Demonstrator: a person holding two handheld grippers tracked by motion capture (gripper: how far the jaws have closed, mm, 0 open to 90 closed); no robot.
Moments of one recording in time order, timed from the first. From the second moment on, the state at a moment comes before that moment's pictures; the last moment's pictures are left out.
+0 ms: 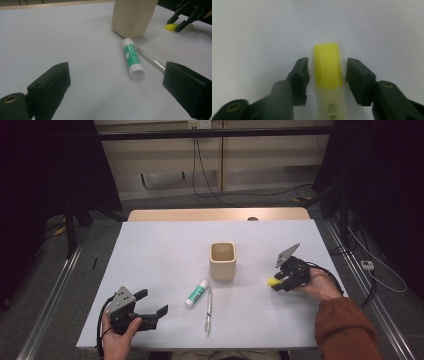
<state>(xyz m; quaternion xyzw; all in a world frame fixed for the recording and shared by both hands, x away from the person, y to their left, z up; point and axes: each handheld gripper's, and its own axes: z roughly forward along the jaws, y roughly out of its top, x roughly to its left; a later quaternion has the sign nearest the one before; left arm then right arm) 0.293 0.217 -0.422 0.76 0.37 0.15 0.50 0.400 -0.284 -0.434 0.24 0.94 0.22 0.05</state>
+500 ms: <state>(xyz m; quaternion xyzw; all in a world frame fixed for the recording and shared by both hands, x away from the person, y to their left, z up) 0.293 0.216 -0.423 0.76 0.37 0.15 0.50 0.400 -0.284 -0.432 0.25 0.94 0.21 0.05</state>
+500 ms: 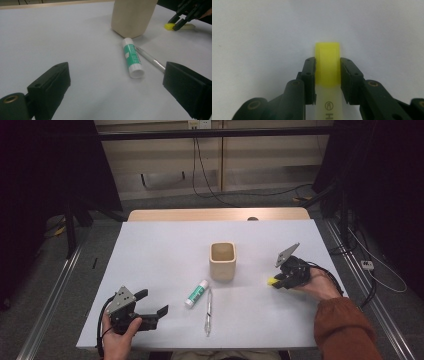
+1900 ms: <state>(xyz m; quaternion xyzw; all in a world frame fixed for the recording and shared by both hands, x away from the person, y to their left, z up) 0.293 0.217 -0.422 0.76 0.37 0.15 0.51 0.392 -0.305 -0.405 0.31 0.90 0.30 0.09</state>
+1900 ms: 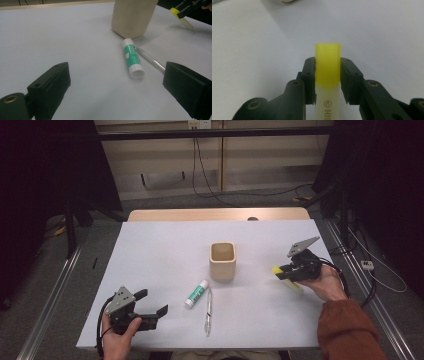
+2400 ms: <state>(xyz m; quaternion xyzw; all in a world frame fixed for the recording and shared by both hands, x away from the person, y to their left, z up) 0.293 0.217 -0.422 0.76 0.37 0.15 0.50 0.386 -0.316 -0.385 0.33 0.86 0.36 0.13</state>
